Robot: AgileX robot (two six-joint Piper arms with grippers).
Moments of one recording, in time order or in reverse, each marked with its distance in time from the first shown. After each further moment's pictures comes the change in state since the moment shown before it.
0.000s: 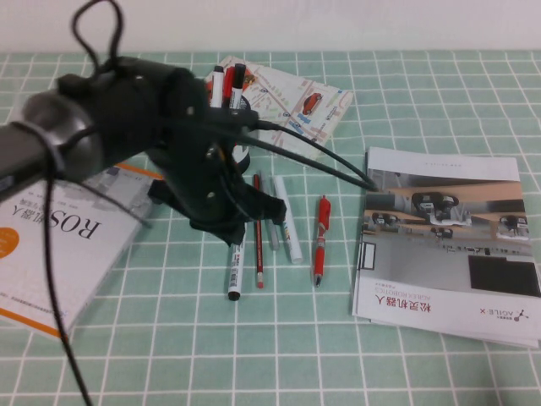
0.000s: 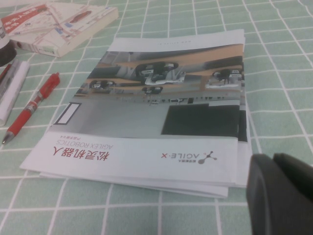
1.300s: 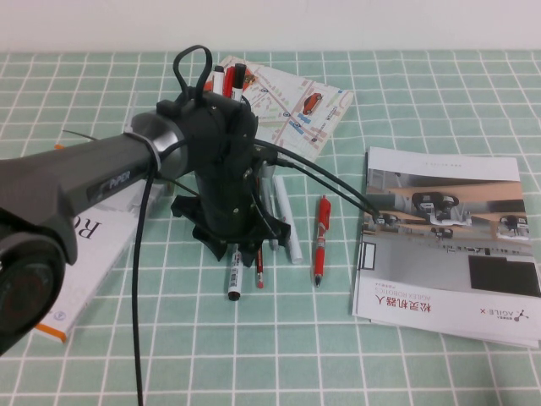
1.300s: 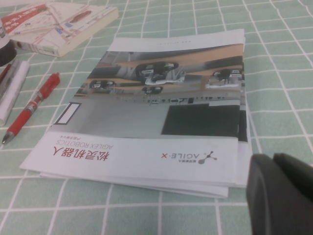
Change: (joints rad) right arm 0.000 0.000 0.000 0.000 0.000 0.000; left arm -0.006 0.321 -0.221 0.111 0.099 -0.027
